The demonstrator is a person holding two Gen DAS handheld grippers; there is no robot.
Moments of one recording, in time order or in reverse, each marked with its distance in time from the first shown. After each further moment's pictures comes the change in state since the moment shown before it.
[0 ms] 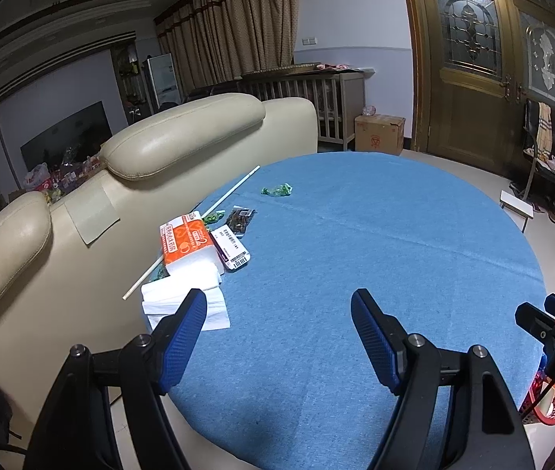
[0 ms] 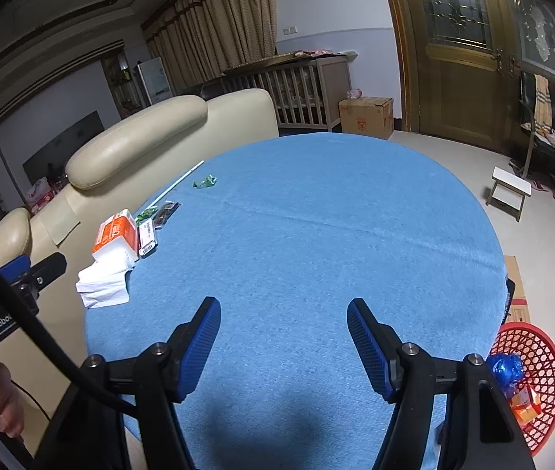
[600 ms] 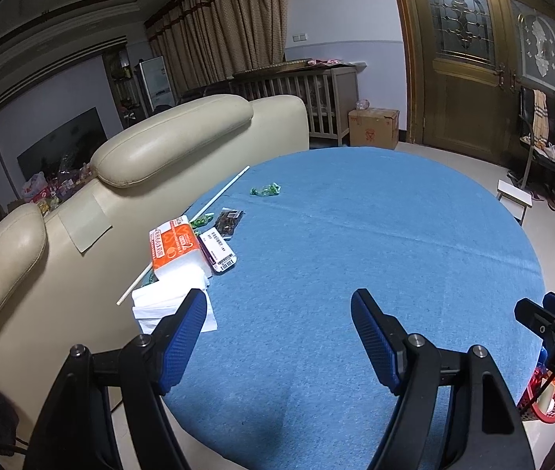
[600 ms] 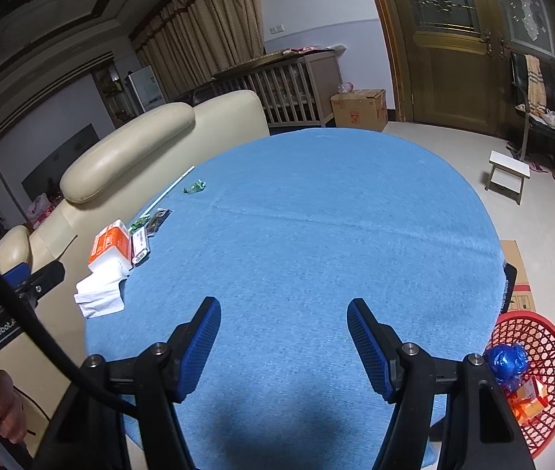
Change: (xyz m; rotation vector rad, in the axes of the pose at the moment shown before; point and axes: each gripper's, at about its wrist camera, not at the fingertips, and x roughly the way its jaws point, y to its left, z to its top) left arm 0.001 -0.025 0.006 0.038 0.011 -0.001; right arm 0.005 -0.031 0.000 0.063 0.005 0.015
